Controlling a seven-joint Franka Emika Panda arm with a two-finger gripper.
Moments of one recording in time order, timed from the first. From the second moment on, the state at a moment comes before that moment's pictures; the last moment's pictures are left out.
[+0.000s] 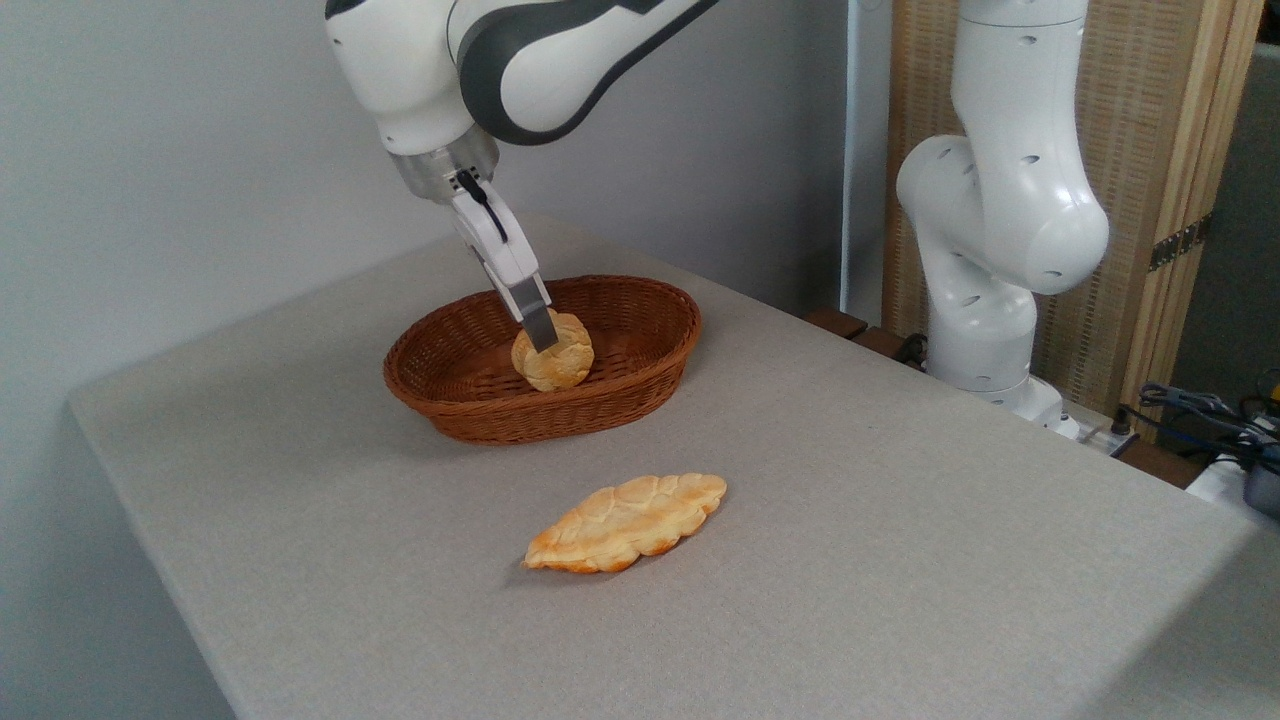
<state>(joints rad) -0.33 -0.03 -0.11 -1.96 -0.21 1.74 0.61</state>
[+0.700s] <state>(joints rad) -0.32 -0.07 0.05 -1.84 -0.16 1.74 0.61</state>
